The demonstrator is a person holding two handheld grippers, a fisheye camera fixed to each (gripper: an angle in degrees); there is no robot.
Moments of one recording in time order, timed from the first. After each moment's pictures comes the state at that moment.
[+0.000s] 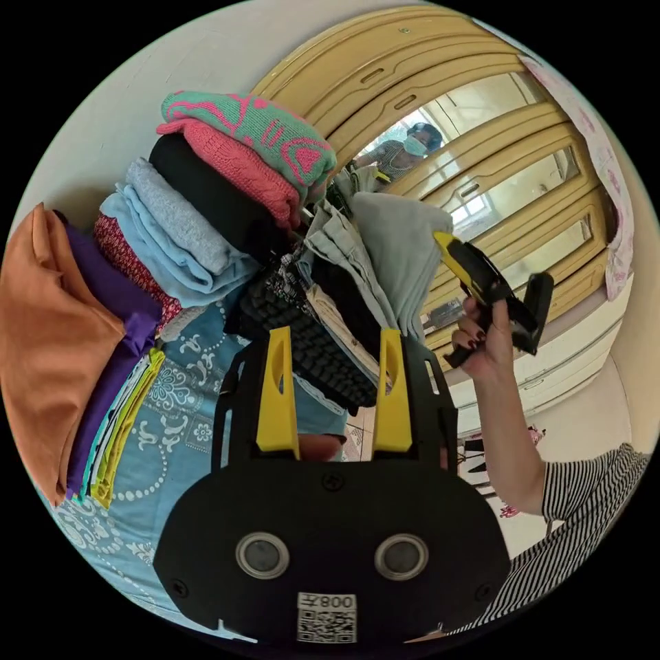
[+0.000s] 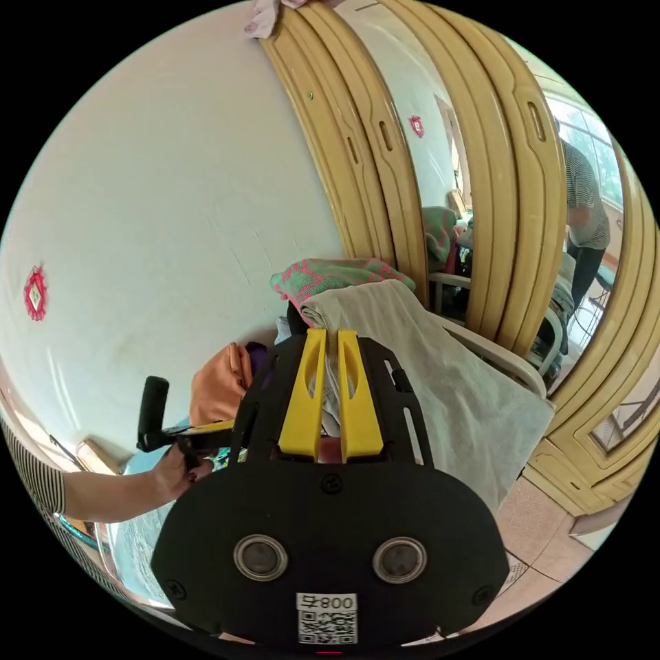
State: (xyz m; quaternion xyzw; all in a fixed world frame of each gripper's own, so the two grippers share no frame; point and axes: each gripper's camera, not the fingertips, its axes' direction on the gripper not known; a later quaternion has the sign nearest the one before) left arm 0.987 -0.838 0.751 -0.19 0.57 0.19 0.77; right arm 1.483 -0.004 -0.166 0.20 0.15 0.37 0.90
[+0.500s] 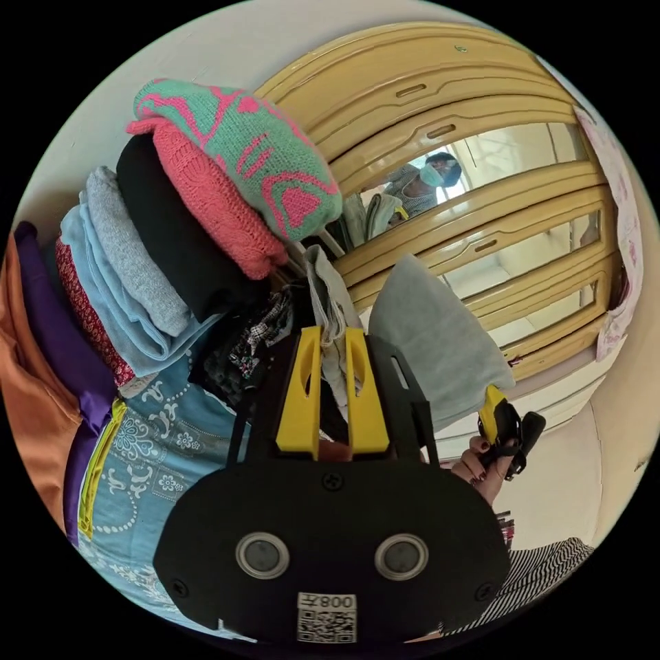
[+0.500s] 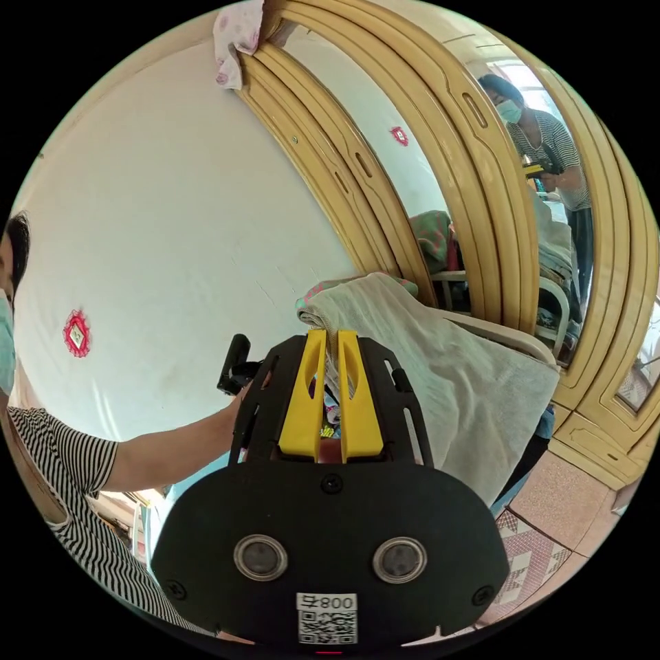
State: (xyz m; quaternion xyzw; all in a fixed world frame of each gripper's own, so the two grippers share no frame) left arm 0.967 -0.913 0.768 -0.22 0.60 0.14 0.76; right arm 1.483 0.073 -0.233 0.27 0.08 0.40 0.87
